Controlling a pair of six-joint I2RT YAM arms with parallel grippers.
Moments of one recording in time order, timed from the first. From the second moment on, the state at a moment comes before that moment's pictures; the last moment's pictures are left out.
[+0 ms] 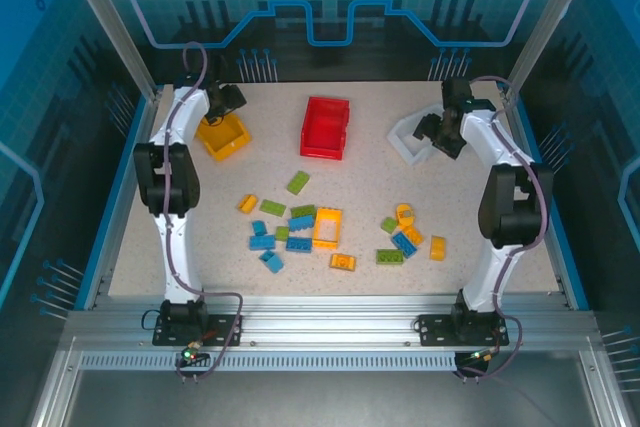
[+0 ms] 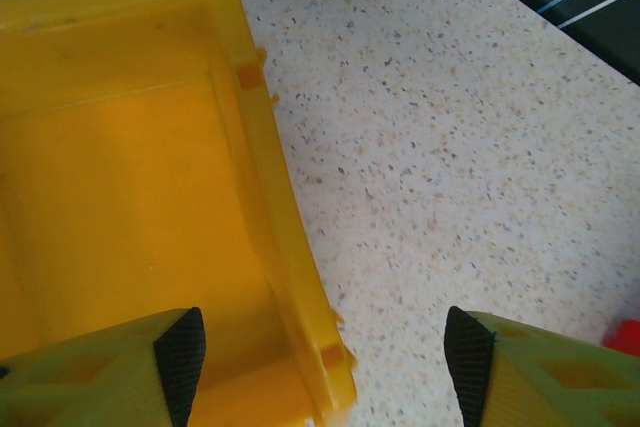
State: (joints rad) left arm 0.05 2.30 2.11 -0.81 0.01 -0.55; right arm 0.02 1.93 1.60 -0.83 -0.03 0.59
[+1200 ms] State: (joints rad) left arm 0.05 2.40 2.17 -0.81 0.05 -0.33; right arm 0.06 2.17 1.84 -0.92 0.17 0.39
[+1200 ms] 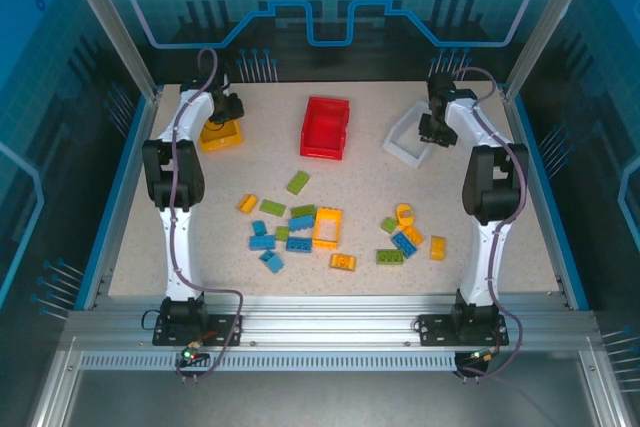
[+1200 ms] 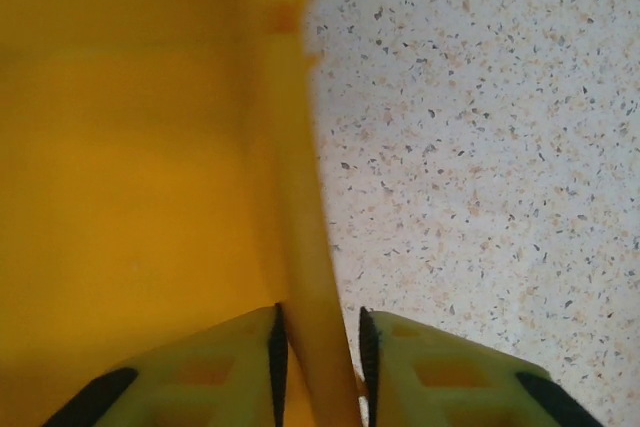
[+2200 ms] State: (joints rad) left arm -0.26 2.19 1.80 -0.61 0.16 -0.42; right arm 0.26 2.24 1.99 -0.93 0.05 -0.02
